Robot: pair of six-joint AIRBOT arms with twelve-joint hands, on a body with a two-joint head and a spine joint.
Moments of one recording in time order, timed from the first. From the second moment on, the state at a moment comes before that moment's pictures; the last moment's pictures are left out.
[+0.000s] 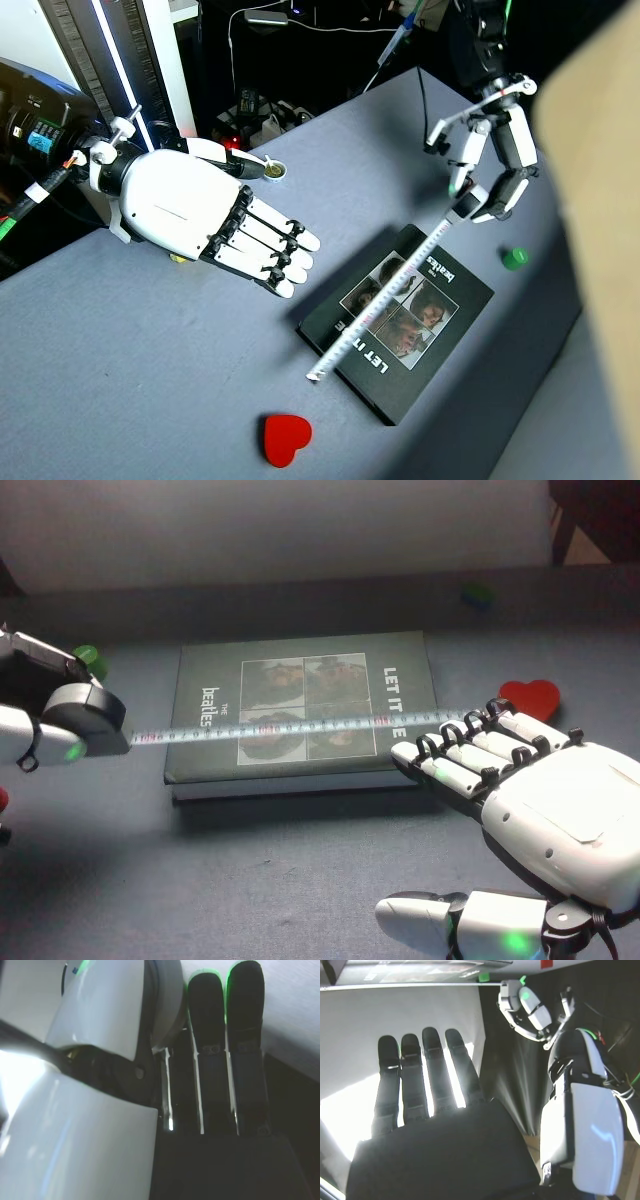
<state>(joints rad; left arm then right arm) 0.92 -0.78 1.13 -0.40 -0.41 0.28 -0.70 -0.98 0.49 0.83 0.92 -1.84</state>
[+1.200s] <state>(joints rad) 1.19 -0.75 0.88 -0.50 -0.57 0.29 -0.72 -0.99 0.49 0.79 0.94 -1.83</state>
